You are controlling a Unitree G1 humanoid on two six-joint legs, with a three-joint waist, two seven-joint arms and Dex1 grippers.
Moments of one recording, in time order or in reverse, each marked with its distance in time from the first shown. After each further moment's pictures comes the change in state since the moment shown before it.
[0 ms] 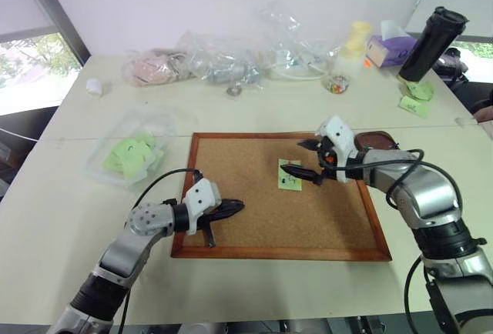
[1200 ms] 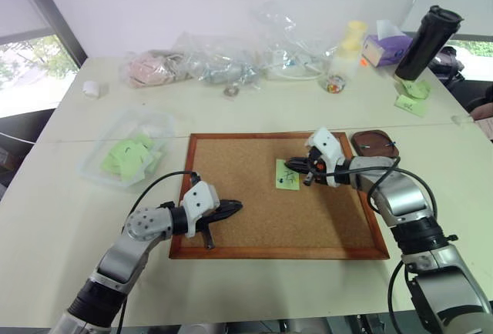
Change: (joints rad) left arm 0.038 0.003 0.010 -0.023 0.011 -0.004 0.035; right arm -0.008 0.095 0.022 0.185 -0.158 -0.148 0.076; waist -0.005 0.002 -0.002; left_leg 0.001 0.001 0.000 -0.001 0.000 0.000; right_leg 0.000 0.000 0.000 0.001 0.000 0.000
